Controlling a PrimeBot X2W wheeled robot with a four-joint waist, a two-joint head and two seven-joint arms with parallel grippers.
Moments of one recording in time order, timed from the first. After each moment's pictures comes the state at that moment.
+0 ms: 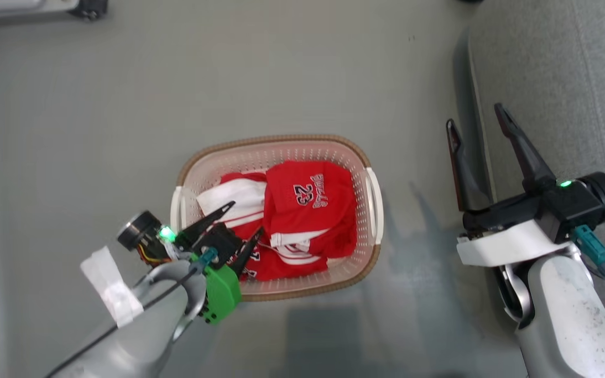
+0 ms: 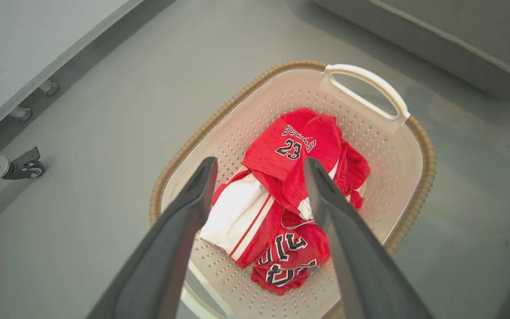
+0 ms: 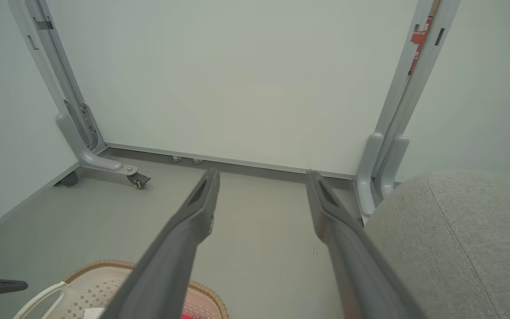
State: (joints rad) left arm -0.62 0.23 -0.82 0.79 -0.17 -0.13 -0.26; right arm -0.31 -0.05 0.07 0.00 0.02 0.13 -0.26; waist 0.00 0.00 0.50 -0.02
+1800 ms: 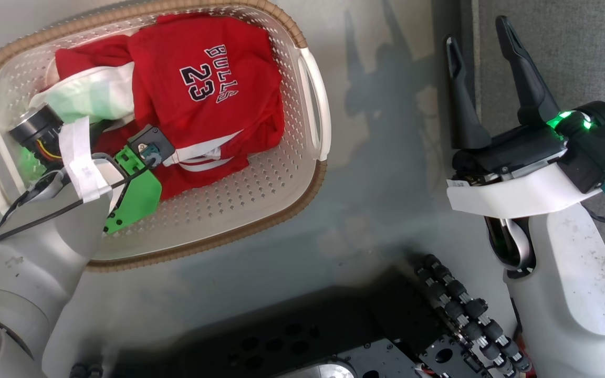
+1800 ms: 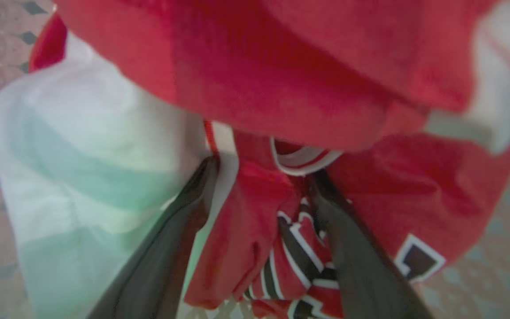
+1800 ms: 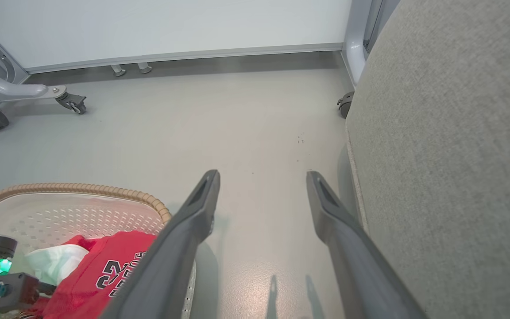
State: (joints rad) left arm -1.11 0.29 -1.28 1.27 -0.30 -0.08 -0.08; right arm -0.49 -0.05 0.14 -0.06 0.19 0.13 -0.26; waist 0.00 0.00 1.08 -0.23
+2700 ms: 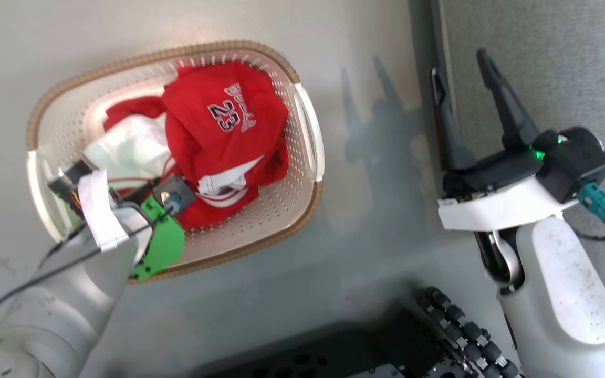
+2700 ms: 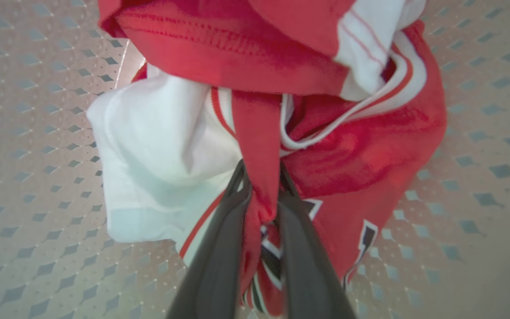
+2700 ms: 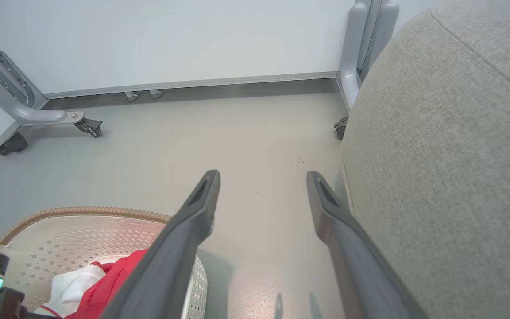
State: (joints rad) left arm -0.98 0.23 -1.27 1.28 -0.35 -0.08 -0.18; right arm -0.46 -0.05 0.15 0.01 0.20 0.13 -0.26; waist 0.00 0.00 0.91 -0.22
